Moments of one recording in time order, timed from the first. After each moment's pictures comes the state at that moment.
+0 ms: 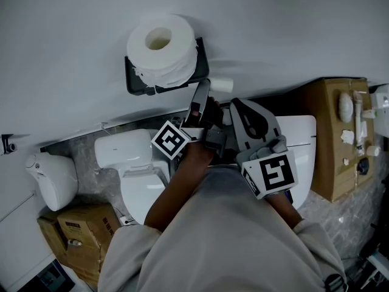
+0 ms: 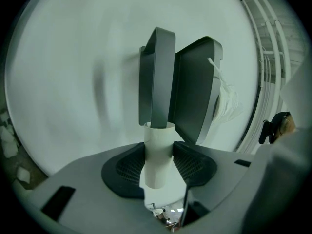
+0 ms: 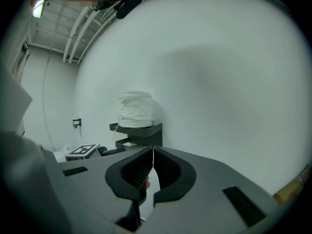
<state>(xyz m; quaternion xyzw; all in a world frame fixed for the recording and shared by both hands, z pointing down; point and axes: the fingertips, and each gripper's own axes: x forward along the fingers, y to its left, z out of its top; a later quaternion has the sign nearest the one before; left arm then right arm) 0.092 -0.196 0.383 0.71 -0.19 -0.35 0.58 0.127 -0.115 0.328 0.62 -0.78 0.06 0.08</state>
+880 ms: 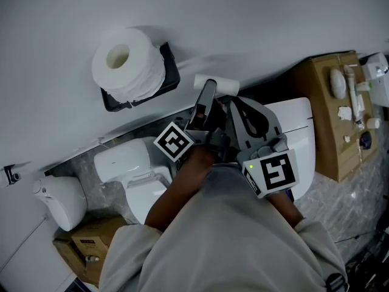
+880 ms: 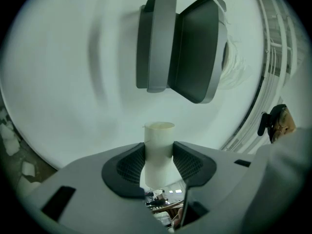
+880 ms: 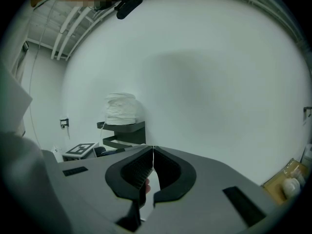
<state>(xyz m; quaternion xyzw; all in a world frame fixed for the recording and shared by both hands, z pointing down) 0.155 -0.160 0.380 0.74 -0.13 -0.28 0.60 0.170 -0.091 0.330 0.67 -0.73 0.07 0.08</state>
